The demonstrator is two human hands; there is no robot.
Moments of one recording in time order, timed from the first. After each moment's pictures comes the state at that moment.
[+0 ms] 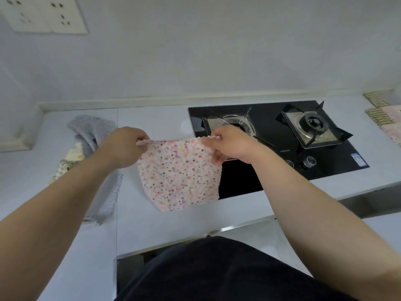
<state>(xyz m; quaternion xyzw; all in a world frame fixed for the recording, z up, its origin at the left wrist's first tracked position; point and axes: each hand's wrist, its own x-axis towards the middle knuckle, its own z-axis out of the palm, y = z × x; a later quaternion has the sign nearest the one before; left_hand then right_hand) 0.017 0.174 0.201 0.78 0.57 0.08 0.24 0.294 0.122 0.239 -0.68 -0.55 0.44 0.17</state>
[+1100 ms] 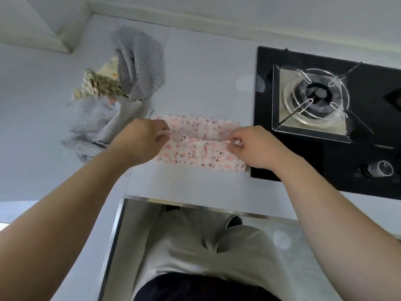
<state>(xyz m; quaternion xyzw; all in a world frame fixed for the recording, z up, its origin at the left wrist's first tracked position) -0.008 0.093 0.068 0.73 0.64 0.08 0.21 0.290 0.130 0.066 -0.54 -0.80 0.27 -0.03</state>
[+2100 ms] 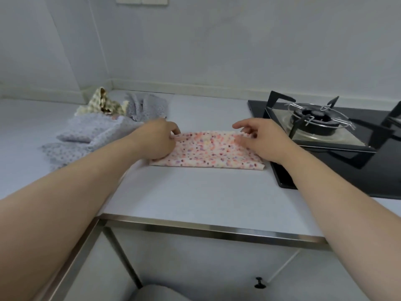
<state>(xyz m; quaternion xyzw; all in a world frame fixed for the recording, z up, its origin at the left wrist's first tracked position) -0.004 0.134 0.000 0.76 0.64 0.13 0.04 0.291 0.149 -0.003 -0.53 -0.78 0.18 0.30</state>
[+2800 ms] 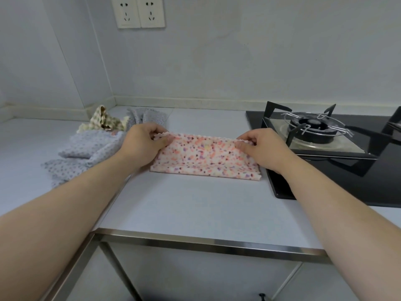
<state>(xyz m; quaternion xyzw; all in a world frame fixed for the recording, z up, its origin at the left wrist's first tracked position) -0.012 0.134 -0.007 0.62 0.62 0.46 0.16 0.298 0.159 -0.009 -0.55 -0.75 0.18 0.33</state>
